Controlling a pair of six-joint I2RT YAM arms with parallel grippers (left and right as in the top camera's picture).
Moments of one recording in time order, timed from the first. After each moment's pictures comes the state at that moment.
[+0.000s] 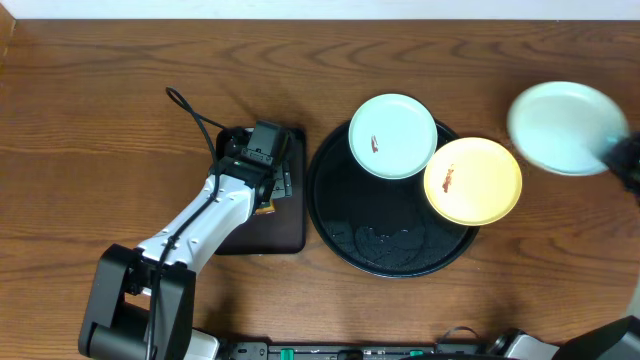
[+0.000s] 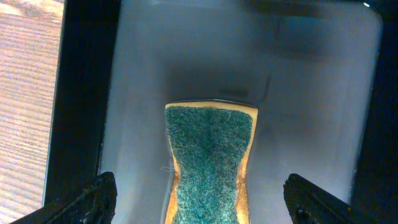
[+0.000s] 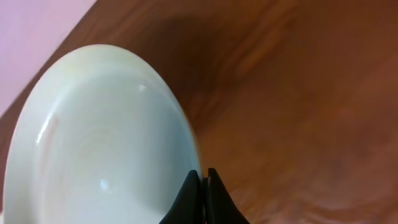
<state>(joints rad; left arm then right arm) -0.35 1.62 0.94 -0.55 -0.27 -0.44 -0.65 1.43 1.19 -0.63 -0.21 0.28</state>
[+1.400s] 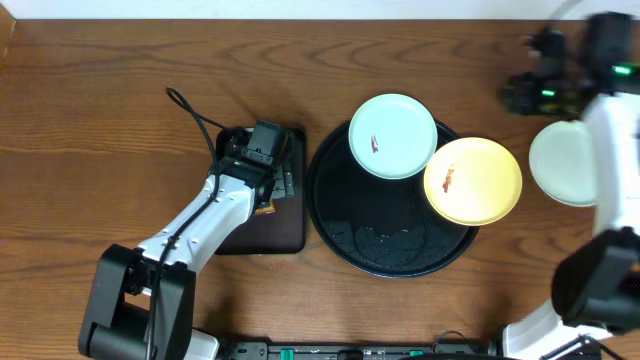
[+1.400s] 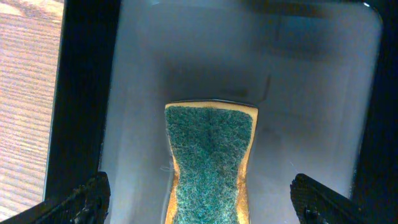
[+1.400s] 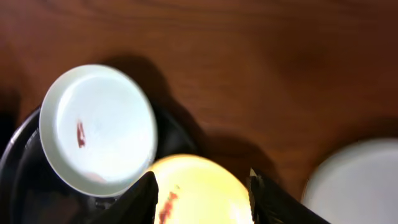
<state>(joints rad) -0.35 1.62 0.94 -0.55 -0.27 -0.44 -0.14 1.81 1.66 -0.92 -0.30 -0.16</state>
